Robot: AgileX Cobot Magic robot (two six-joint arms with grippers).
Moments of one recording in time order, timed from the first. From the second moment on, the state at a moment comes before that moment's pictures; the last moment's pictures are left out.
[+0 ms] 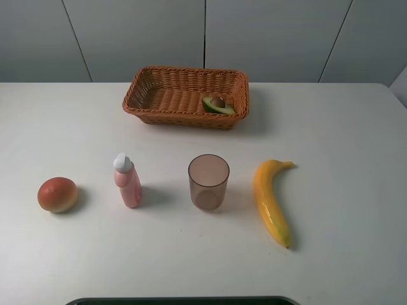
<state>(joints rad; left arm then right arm) -0.20 0.00 -0.51 0.09 1.08 -0.05 -0.07 0.00 -0.51 0.07 1.10 -0.17</state>
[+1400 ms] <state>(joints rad) -0.20 0.00 -0.51 0.09 1.08 -0.05 -0.07 0.00 -0.51 0.07 1.10 -0.17</state>
